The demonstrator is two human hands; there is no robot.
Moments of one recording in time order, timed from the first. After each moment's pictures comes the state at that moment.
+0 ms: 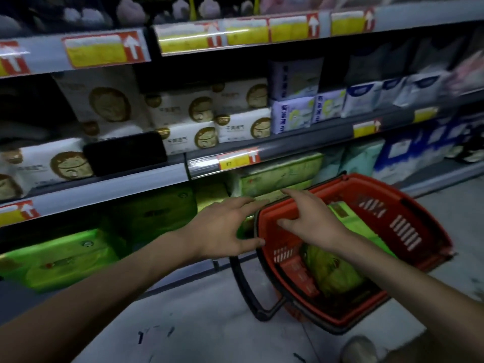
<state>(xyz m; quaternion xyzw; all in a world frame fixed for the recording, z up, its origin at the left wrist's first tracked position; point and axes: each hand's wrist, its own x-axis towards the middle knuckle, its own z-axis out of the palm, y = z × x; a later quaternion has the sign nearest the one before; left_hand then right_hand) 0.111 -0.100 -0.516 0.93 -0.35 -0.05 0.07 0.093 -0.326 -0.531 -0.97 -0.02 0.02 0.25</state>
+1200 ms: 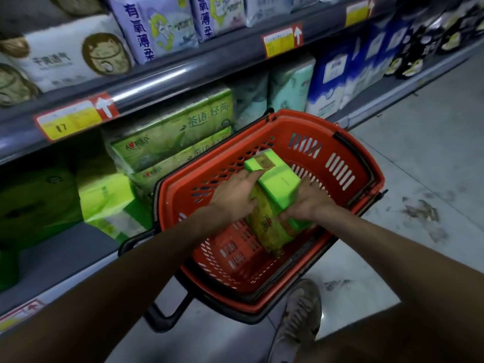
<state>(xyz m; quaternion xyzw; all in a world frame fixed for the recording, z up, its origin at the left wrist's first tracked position) 0.188 -0.340 -0.694 0.92 -0.33 -0.16 0.11 0.111 -0.517 -0.683 -0.91 0.28 0.24 0.19</state>
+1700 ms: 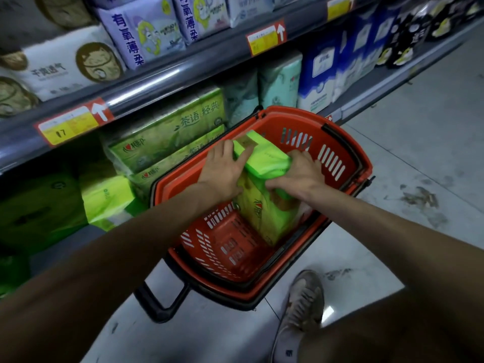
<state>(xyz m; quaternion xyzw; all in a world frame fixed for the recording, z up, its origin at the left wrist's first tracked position) 0.207 -0.338 -0.670 0.92 -0.37 -0.03 -0.08 0.106 -0.508 -0.644 -0.91 0.28 0.05 0.30</state>
